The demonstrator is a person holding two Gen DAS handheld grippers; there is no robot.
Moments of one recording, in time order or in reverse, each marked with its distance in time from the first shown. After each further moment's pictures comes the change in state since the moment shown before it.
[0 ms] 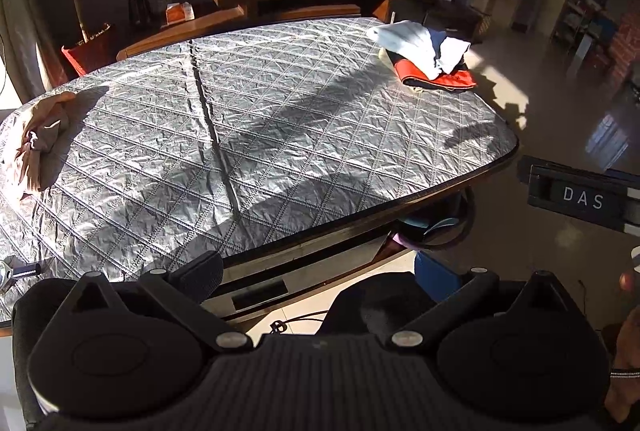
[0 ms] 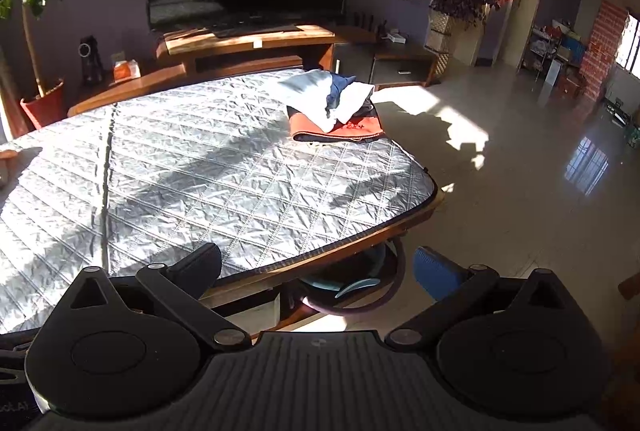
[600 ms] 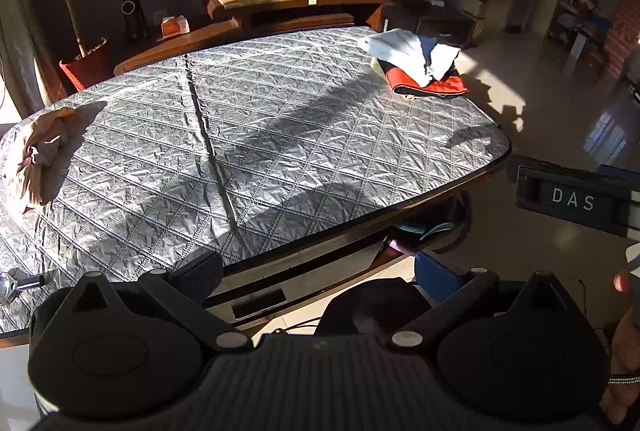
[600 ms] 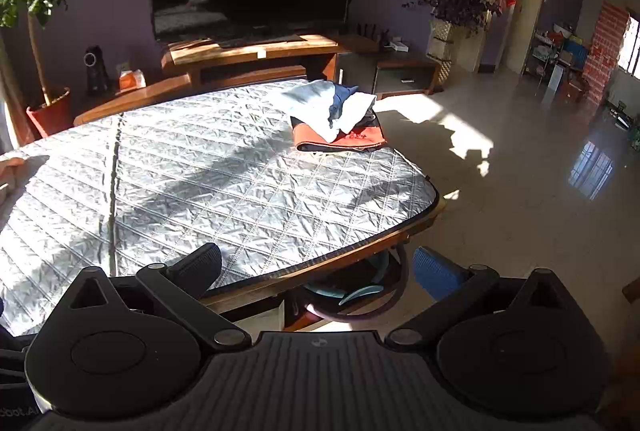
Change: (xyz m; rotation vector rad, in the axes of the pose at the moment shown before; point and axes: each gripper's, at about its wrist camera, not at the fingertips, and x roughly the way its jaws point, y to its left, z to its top) left arm -0.011 -0.009 0.001 0.027 -0.028 0.001; right arm -0.011 -0.002 0.001 0.006 -0.029 0.012
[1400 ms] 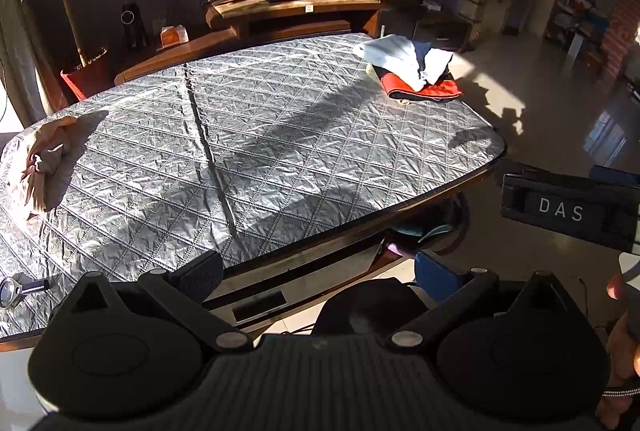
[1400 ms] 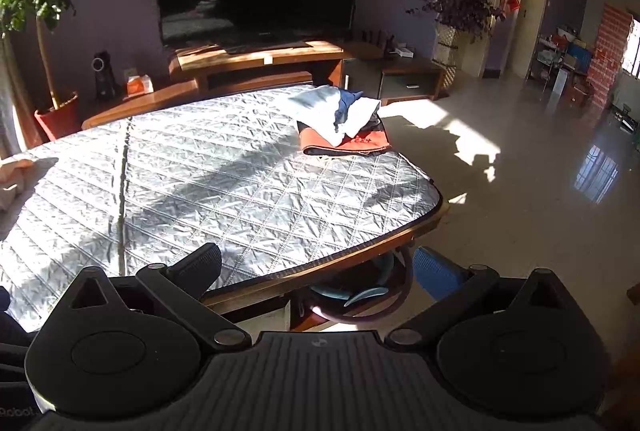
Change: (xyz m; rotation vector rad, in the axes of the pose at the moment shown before) left arm -0.011 -0.010 -0.005 0.016 -0.023 0.007; right arm -0.010 -0.001 -0.007 -0.004 -0.020 0.023
